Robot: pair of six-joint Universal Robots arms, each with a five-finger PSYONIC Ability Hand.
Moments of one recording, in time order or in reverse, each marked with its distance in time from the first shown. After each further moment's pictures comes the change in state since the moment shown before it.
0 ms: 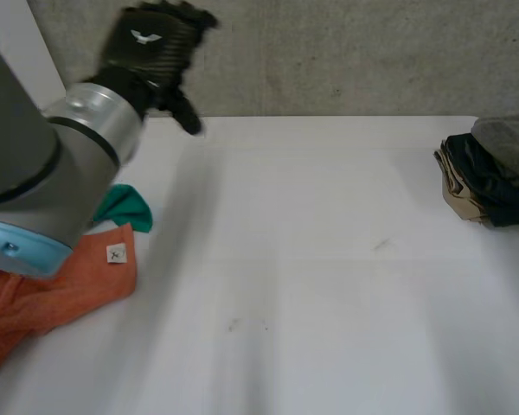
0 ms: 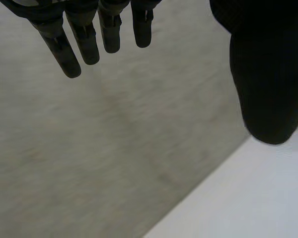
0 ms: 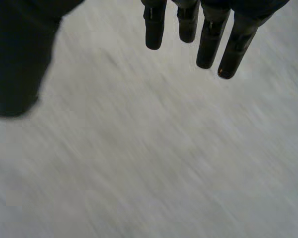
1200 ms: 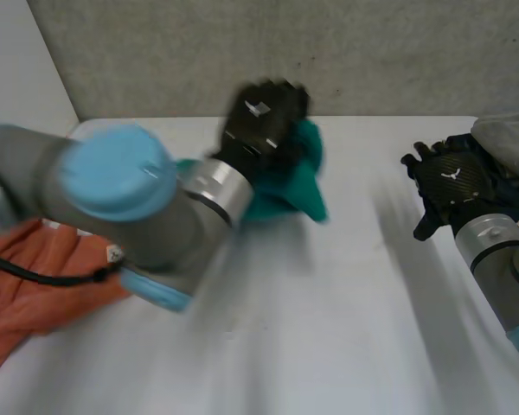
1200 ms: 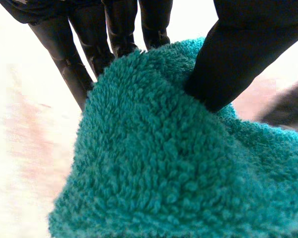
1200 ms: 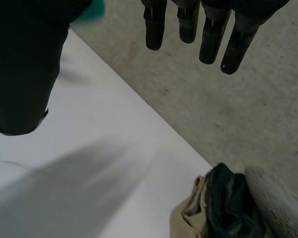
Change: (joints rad) left arm -0.233 -0.331 0.018 0.348 0.076 -0.269; right arm 0.302 0.022 0.456 0.152 0.128 -0.185; left_hand 0.891 0.982 0.975 0.993 0.887; right_hand 0.000 0.000 -0.054 -0.051 -0.059
